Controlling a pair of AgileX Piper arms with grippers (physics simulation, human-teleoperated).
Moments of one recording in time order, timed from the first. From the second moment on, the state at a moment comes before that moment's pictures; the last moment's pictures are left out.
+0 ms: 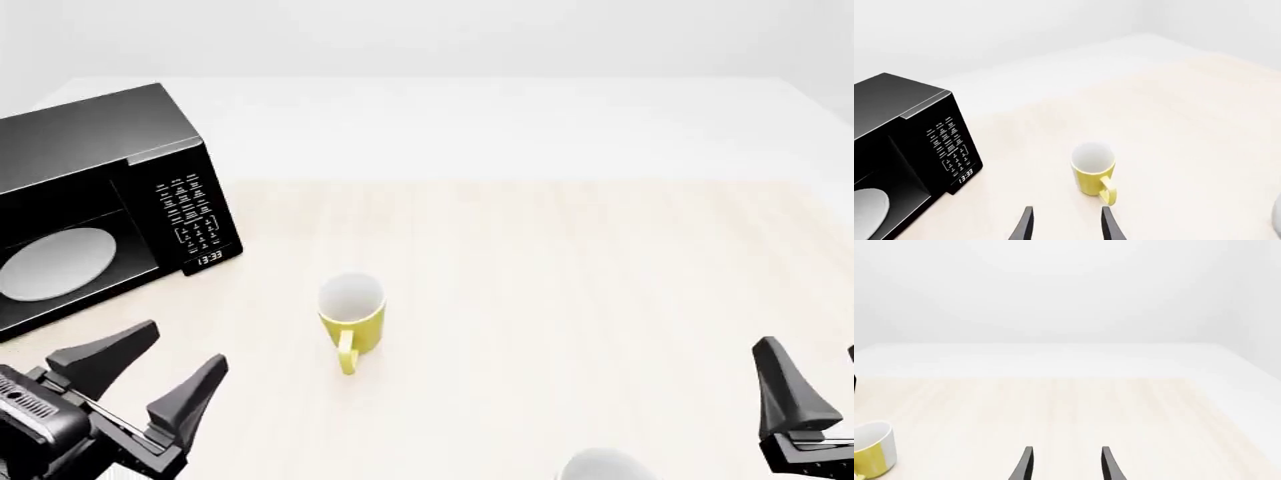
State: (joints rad) left arm -0.42 0.46 -0.04 -0.22 0.07; right arm 0.00 0.01 -0.01 0.00 0.00
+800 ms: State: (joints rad) left arm -0.53 0.90 -0.14 -0.43 -0.10; right arm 0.00 0.01 -0.01 0.00 0.00
